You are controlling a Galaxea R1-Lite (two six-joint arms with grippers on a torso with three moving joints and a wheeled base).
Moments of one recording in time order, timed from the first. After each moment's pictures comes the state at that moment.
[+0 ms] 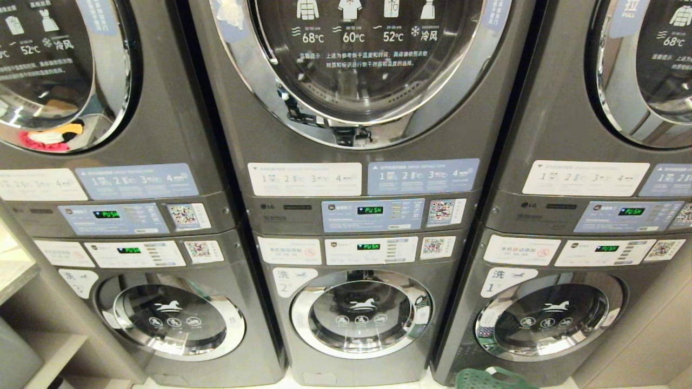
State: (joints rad) left arm 0.00 0.00 -0.01 0.02 0.01 0.00; right arm 0.61 0.09 -0.15 0.37 -0.03 0.01
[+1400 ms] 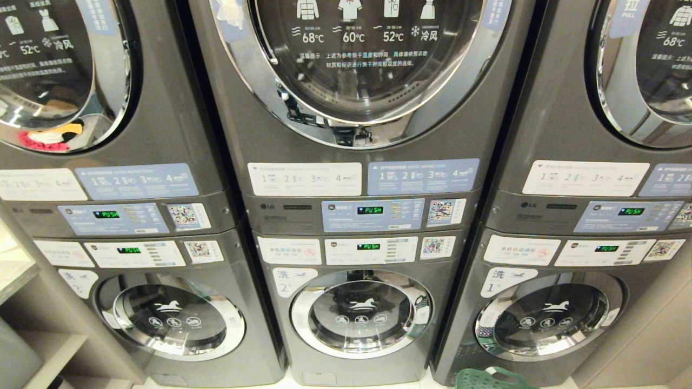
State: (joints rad) left arm 0.00 0.00 -0.01 0.02 0.01 0.00; right arm 0.00 0.02 -0.08 0.21 0.07 -0.19
